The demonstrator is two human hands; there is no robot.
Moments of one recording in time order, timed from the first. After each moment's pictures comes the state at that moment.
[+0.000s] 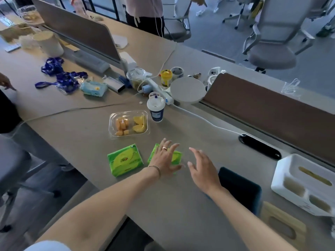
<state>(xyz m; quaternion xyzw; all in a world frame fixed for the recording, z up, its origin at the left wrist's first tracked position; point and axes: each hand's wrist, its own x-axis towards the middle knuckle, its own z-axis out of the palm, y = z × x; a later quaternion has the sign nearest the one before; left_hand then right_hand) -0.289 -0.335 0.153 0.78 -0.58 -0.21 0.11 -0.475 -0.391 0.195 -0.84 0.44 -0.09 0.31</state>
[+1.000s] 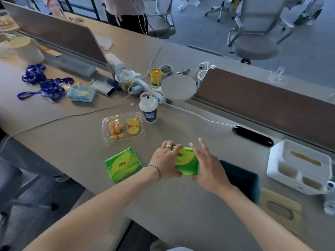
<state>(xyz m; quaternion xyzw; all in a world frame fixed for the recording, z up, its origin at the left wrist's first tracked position) -0.299 -0.330 0.202 0.73 -0.66 -0.17 0.06 -0.498 -0.385 0.212 -0.90 0.39 -0.04 0.20</state>
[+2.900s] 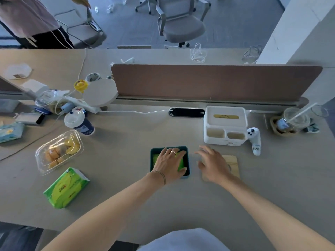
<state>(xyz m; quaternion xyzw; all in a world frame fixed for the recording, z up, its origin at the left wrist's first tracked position) -0.540 -0.381 0.185 0.58 -0.80 -0.14 -0.02 -0.750 -0.399 0.176 -0.79 0.56 -0.07 0.24</state>
